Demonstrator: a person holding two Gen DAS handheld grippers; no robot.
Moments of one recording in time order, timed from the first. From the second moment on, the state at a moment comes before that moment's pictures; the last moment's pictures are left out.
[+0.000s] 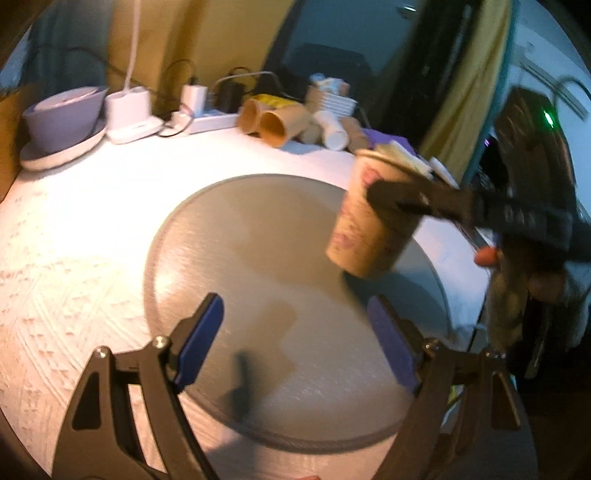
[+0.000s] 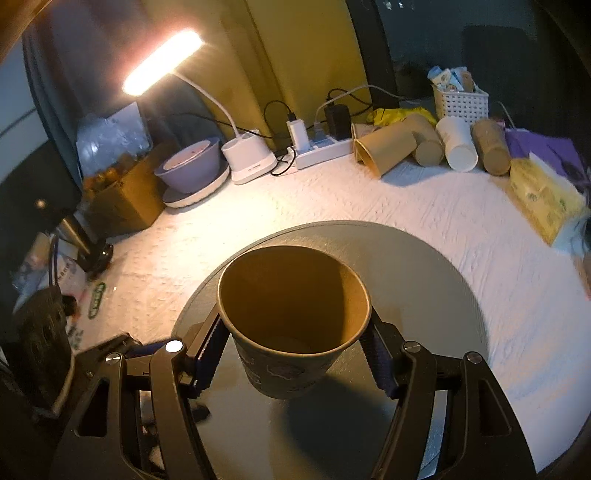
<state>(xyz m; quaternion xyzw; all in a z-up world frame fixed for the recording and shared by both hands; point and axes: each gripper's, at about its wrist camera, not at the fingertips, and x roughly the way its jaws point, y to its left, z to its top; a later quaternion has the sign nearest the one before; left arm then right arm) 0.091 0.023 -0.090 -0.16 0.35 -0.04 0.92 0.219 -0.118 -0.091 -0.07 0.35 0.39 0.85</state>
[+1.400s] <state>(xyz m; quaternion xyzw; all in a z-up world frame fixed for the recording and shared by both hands) 0.093 0.029 -0.086 -0.17 0.37 0.00 0.91 0.186 -0.123 -0.111 -0.16 0.29 0.32 0.89</state>
